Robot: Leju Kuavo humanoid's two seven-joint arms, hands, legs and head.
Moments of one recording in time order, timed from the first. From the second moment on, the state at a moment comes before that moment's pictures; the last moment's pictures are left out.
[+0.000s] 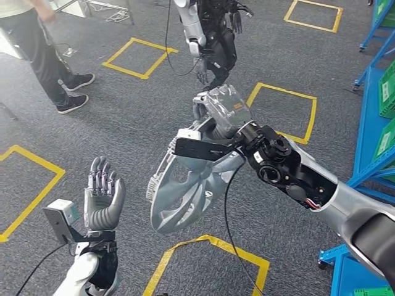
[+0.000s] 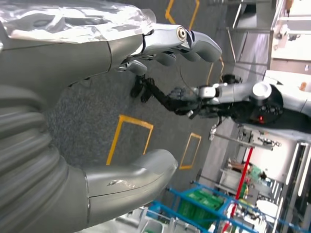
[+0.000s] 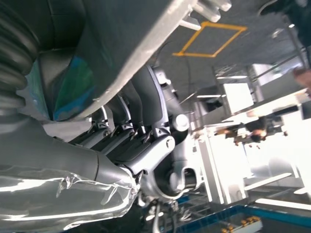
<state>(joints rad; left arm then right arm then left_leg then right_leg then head) -0.26 0.02 -0.69 -1.12 0.50 0.31 -0.66 -0.75 -0.40 0.93 -1.60 0.77 -0.14 0.19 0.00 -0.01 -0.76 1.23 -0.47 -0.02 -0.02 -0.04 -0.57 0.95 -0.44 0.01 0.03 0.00</state>
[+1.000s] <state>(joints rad) -0.26 0.03 -0.69 -1.12 0.50 0.31 -0.67 -0.72 -0.41 0.91 -1.61 0.78 -0.15 0.19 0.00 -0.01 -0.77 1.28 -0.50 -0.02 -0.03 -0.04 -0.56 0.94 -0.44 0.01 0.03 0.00</state>
